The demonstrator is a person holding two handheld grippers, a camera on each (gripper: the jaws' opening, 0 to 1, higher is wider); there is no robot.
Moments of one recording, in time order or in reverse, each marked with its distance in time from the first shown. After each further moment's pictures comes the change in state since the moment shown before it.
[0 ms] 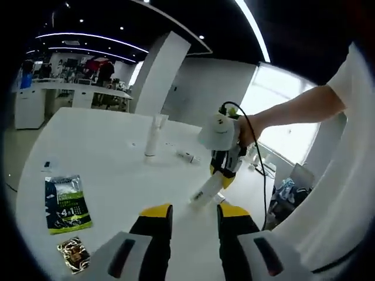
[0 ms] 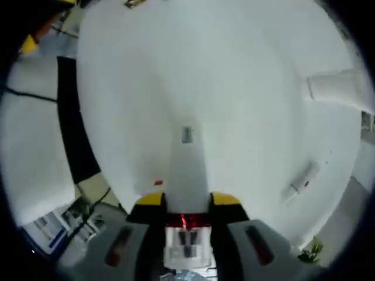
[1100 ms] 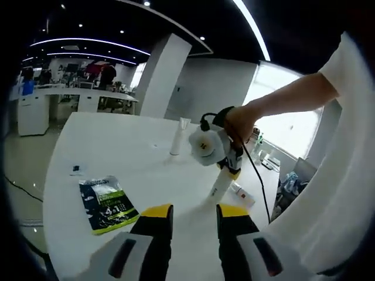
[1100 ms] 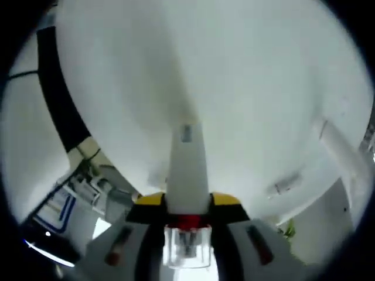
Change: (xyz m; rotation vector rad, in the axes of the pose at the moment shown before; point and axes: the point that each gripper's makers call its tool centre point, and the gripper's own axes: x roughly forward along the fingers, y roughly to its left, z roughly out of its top) left arm -0.068 0.069 0.005 0.050 0.020 0.024; right arm -0.021 0.014 0.058 -0.054 0.398 -0.019
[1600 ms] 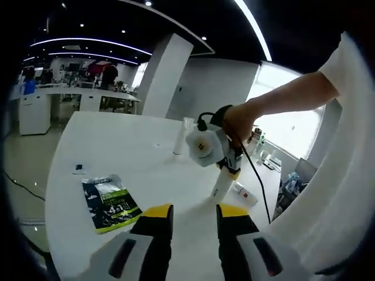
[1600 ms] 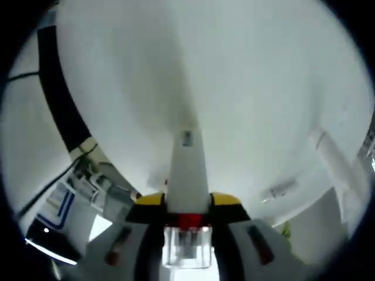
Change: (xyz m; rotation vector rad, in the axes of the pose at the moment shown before) left arm -0.004 0.009 -0.001 -0.006 -0.002 0.018; right arm -0.006 -0.001 0.011 -0.020 0.008 0.000
